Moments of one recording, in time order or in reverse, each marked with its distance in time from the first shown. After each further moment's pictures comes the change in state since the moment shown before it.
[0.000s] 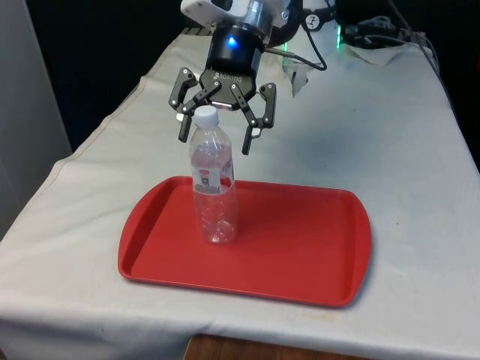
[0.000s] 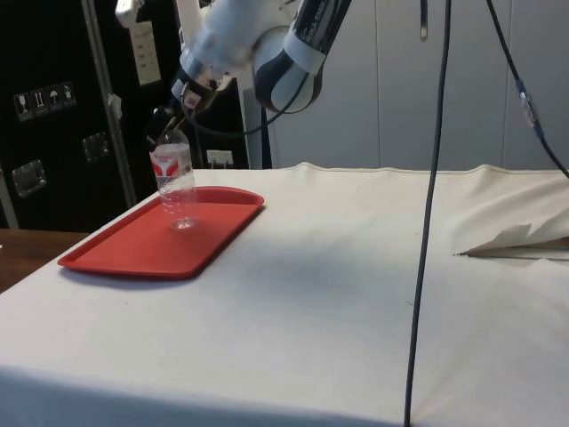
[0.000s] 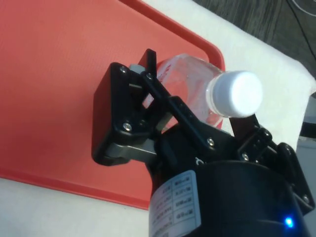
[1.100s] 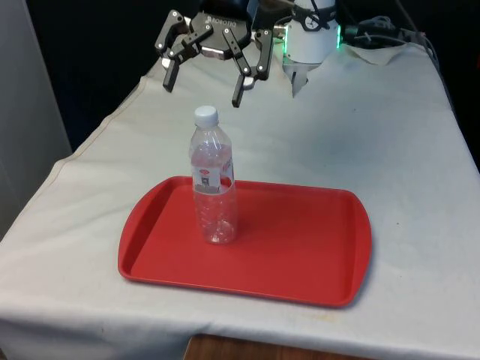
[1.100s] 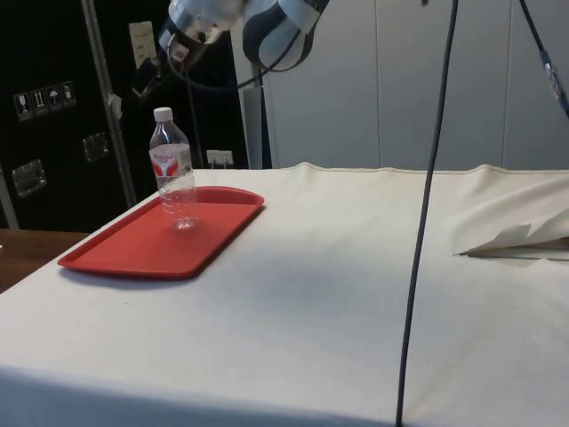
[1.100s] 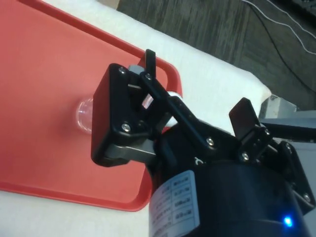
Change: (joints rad) arm 0.010 -0.125 0.000 0.009 0.000 -0.087 -0.015
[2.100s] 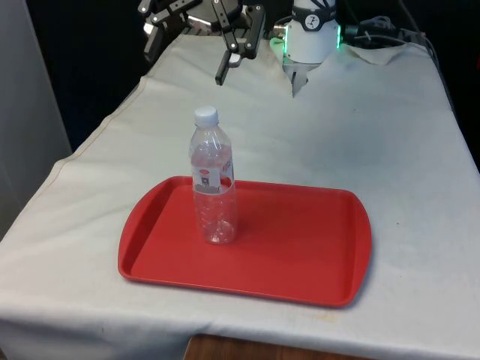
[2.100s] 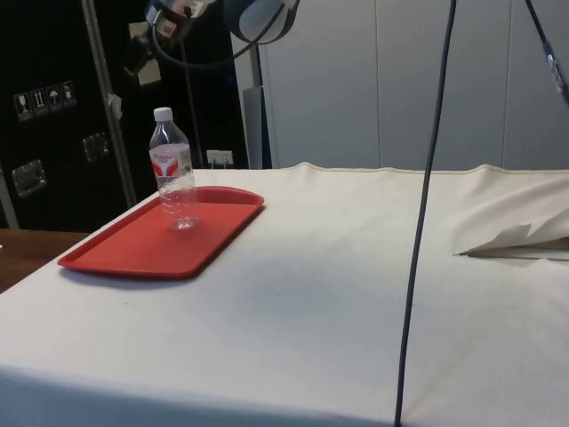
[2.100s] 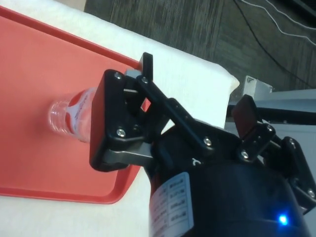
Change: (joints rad) arm 0.017 -0.031 0.000 0.084 0.000 -0.167 -0.069
